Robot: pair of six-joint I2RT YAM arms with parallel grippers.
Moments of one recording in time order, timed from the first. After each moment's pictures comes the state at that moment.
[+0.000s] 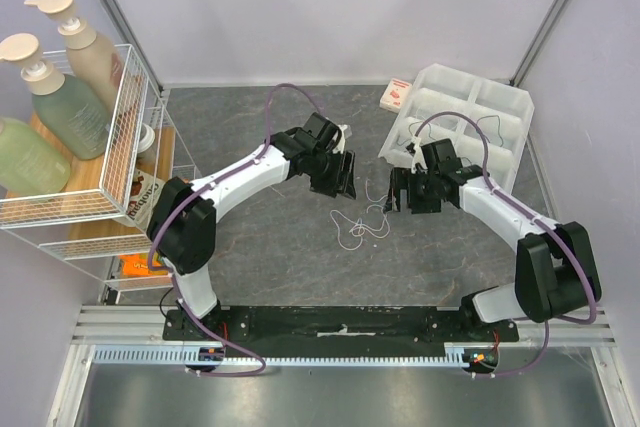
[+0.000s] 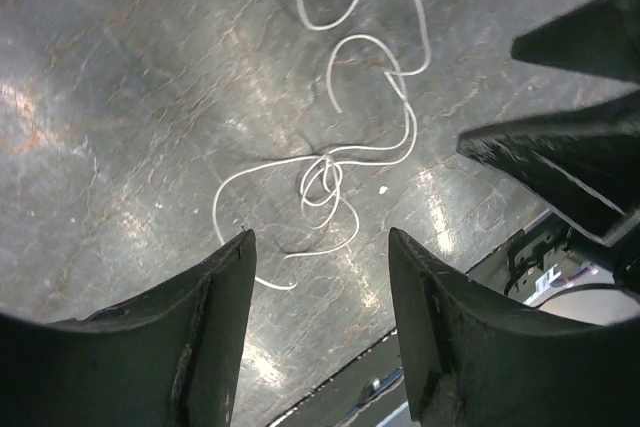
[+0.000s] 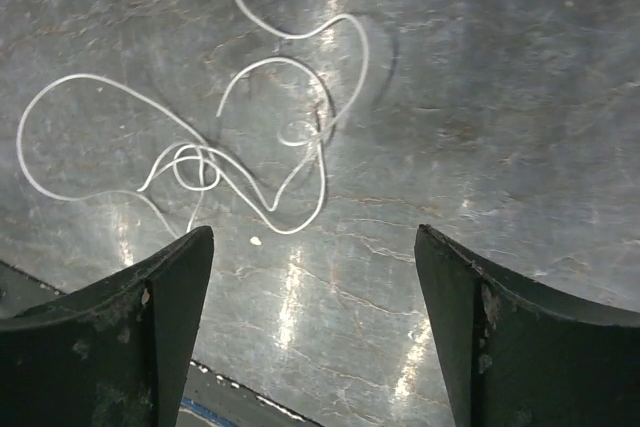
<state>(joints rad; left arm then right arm) -0.70 1.79 1.45 -0.63 0.30 -0.42 0.30 1.42 0.89 -0.51 -0.26 0.30</state>
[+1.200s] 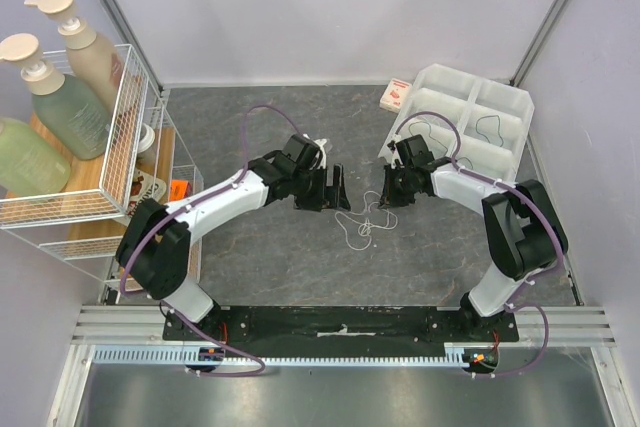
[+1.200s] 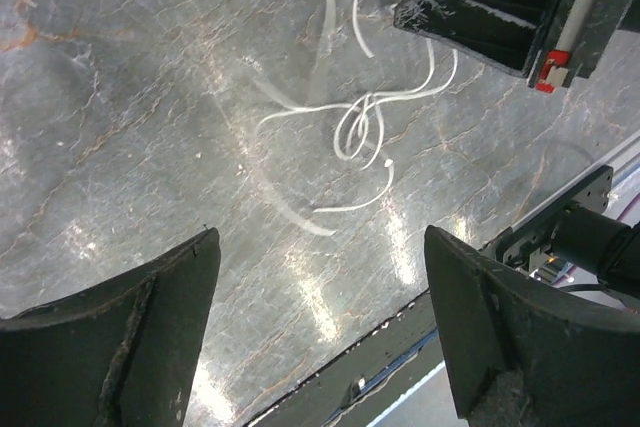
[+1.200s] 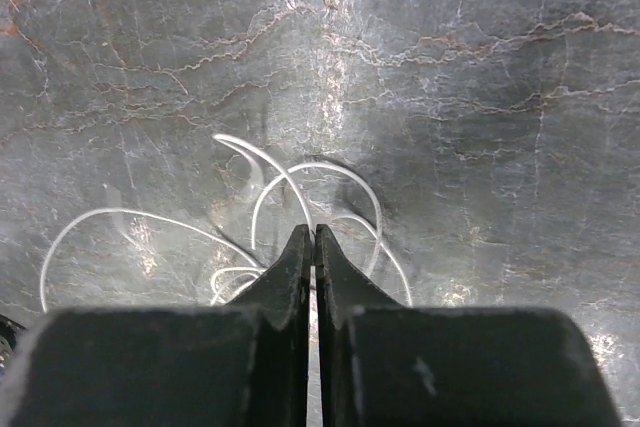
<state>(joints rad) -0.69 1.60 1.13 -0.44 0.26 -0.58 0.38 1.68 0.97 -0.36 -0.25 0.42</state>
